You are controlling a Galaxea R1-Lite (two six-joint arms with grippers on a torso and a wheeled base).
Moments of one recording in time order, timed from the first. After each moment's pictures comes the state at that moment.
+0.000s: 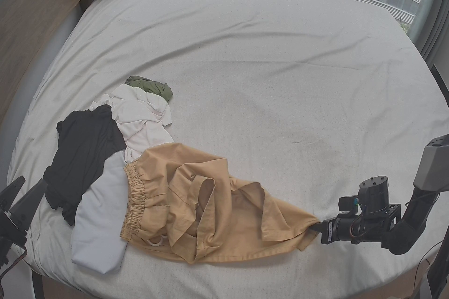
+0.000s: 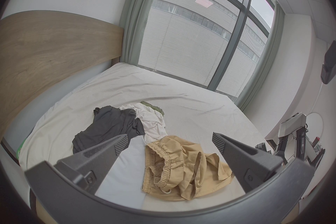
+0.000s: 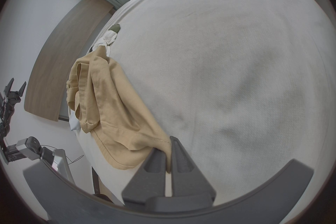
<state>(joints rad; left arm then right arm) -0.10 0.64 -0.27 -0.35 -0.10 -0.27 0.35 2.05 -0.27 -1.06 0.23 0.27</state>
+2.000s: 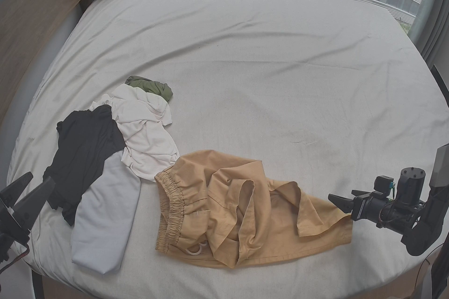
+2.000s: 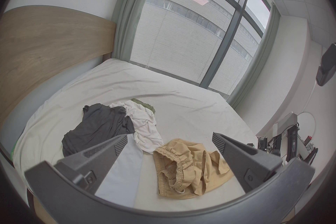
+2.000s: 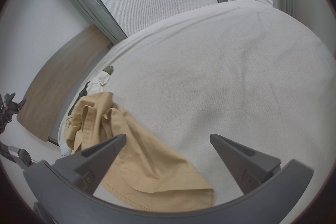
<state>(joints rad) -0.20 0.70 -0.32 -0.37 -0.11 -0.28 0.16 2.03 -0.09 -1.55 0.26 0.24</state>
